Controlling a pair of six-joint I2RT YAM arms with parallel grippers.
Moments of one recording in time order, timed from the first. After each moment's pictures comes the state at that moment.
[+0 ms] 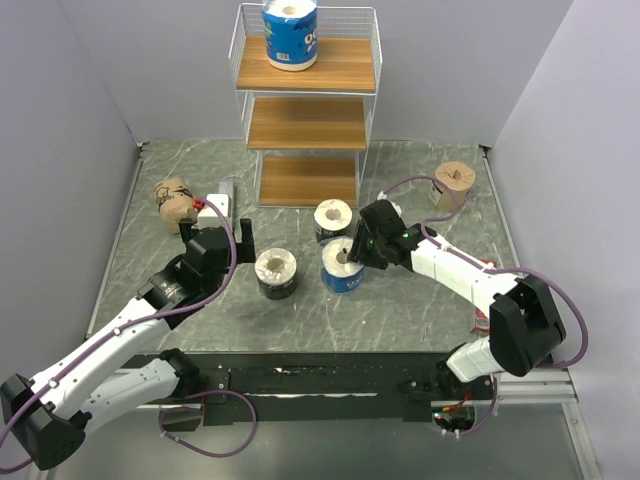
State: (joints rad) left arm -0.69 0.87 0.79 -0.36 -0.64 -0.31; right arm 0.59 1.43 0.98 -0.50 0.09 0.77
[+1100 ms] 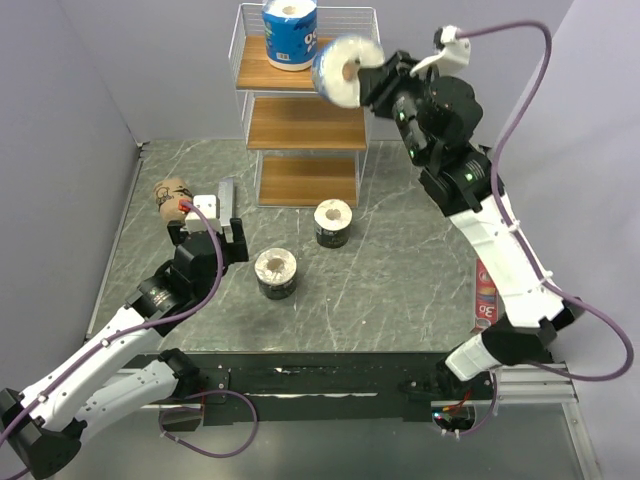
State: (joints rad) left arm -0.69 0.79 0.79 -0.37 -0.68 -0.31; right arm 0.60 1.49 1.97 -0.34 0.36 0.41
